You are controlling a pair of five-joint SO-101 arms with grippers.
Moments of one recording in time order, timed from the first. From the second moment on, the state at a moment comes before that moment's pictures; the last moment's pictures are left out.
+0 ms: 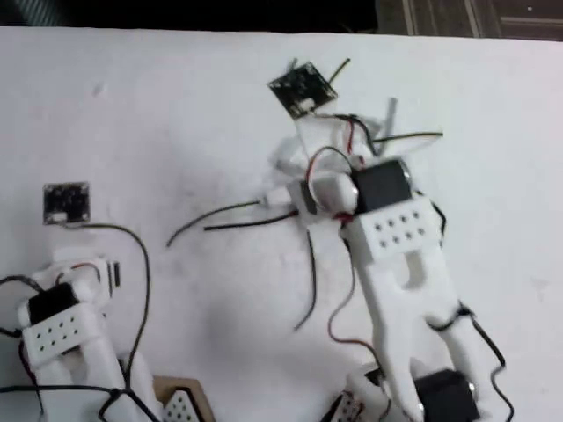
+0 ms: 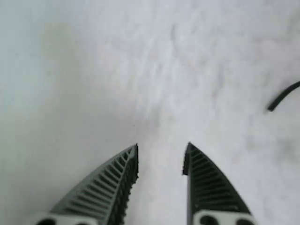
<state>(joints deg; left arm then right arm) -32.3 -55.2 72.3 53.8 -20.5 -21.3 -23.3 6.2 87.3 13.4</state>
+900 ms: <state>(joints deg) -5.0 -85.2 63.4 75.1 -17.5 -21.5 -75.9 50.3 88.8 7.8</state>
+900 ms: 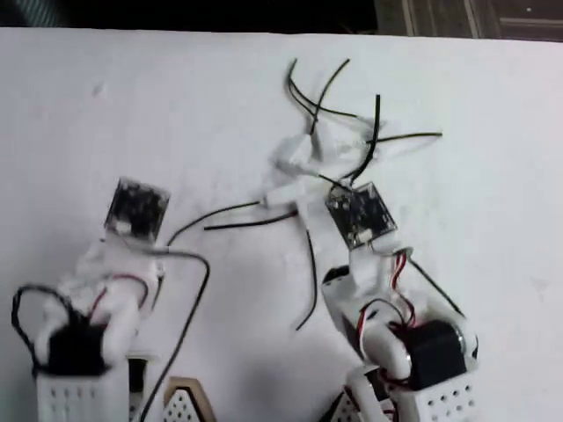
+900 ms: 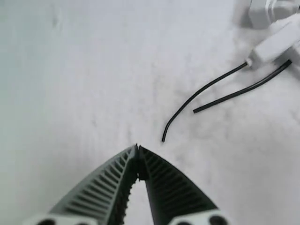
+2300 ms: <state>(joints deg) -4.0 -103.2 97.2 63.0 -18.3 -12.3 -102.7 96.3 71.6 7.8</state>
